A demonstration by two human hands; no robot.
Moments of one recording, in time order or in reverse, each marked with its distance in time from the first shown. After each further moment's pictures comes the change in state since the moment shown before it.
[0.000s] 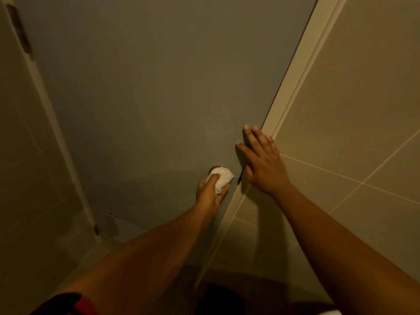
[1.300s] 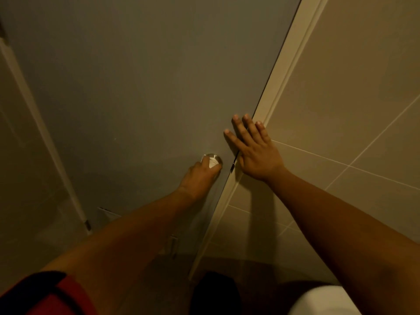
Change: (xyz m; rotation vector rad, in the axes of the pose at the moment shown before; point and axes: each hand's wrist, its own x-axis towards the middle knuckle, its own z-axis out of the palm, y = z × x) left_hand 0.010 0.018 -0.021 1.796 -0.235 0.826; right_hand -0.002 0.004 0.006 -0.262 -0.091 -0.080
